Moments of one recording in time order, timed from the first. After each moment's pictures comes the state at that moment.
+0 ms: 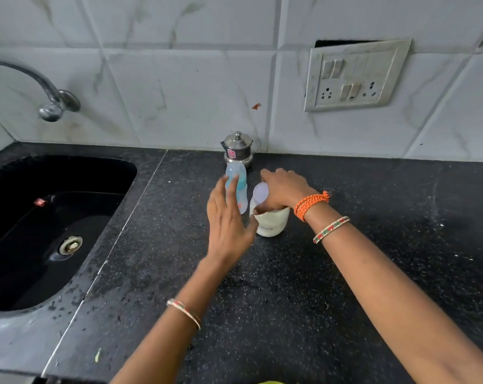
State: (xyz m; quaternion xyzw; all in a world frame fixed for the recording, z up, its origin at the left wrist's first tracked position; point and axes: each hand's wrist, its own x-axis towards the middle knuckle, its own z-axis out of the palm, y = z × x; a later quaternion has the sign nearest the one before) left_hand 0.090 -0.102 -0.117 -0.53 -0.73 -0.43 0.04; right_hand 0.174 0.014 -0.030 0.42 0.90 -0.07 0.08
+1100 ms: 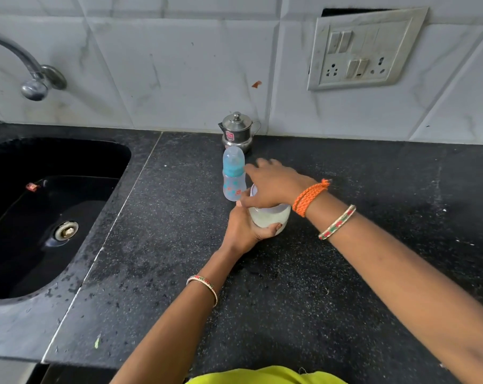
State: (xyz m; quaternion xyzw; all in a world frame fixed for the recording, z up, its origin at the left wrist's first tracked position) left_hand 0.100 -0.085 -0.164 -0.50 -0.62 -0.53 -0.28; right_hand 0.168 -0.009 -0.028 0.33 0.94 -0.05 0.11
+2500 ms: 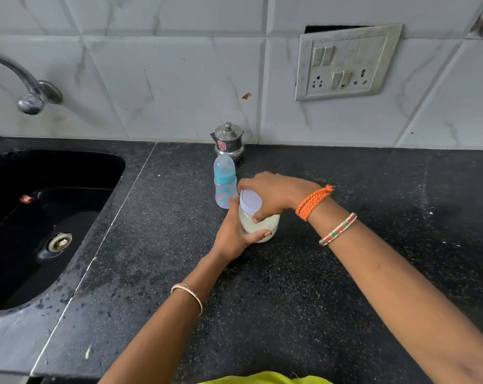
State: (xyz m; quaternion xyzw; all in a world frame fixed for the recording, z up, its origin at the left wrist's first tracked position) left_hand 0.093 -0.084 -0.171 -0.52 -0.63 -0.50 -0.29; right_hand 0.190 -0.002 -0.020 0.28 0.94 -0.12 0.13
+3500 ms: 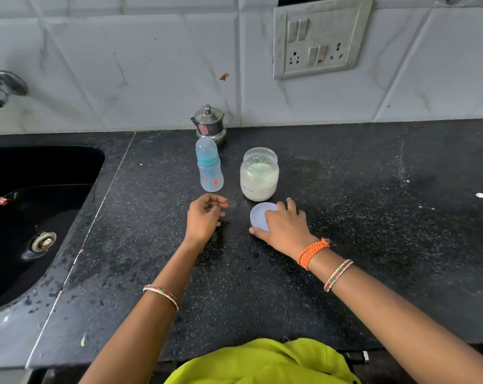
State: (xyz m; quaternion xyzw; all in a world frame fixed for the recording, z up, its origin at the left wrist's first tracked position) left_hand 0.082 -0.110 -0.156 -0.36 -0.69 -0.54 -0.32; right_hand 0.261 -0.060 -0.123 0.49 0.86 -0.09 0.08
